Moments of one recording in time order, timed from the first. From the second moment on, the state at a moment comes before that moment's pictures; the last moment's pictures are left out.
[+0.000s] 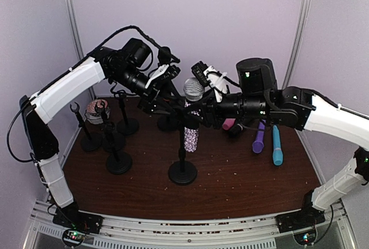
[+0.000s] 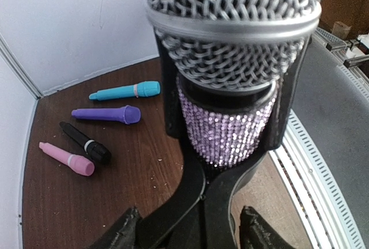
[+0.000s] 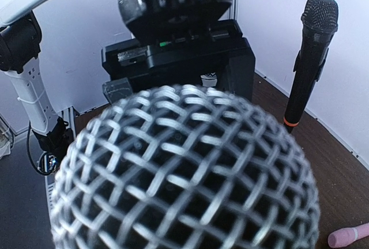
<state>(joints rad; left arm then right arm) -0.68 1.83 1.98 -1.11 0.93 0.95 1.04 1.39 1.39 -0.33 -0.03 0.05</state>
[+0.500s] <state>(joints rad) -0.68 1.83 1.99 -1.12 0.93 0.96 1.03 1.39 1.42 -0.36 -0.09 0.03</state>
